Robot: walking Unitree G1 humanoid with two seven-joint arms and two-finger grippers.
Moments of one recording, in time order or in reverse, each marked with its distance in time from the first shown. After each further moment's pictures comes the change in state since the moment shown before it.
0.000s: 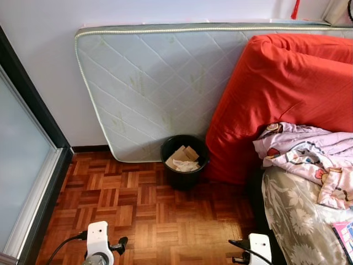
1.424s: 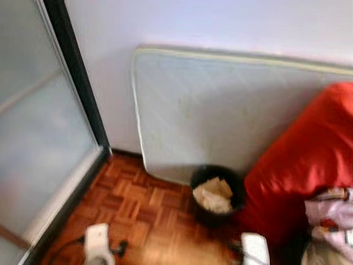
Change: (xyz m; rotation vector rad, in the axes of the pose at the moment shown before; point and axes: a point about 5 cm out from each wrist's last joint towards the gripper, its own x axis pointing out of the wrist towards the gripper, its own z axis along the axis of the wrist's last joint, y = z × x) left arm -0.004 0.009 -0.010 -0.017 0.021 0.031; right arm 0.000 0.018 0.000 -0.022 -0.001 0.061
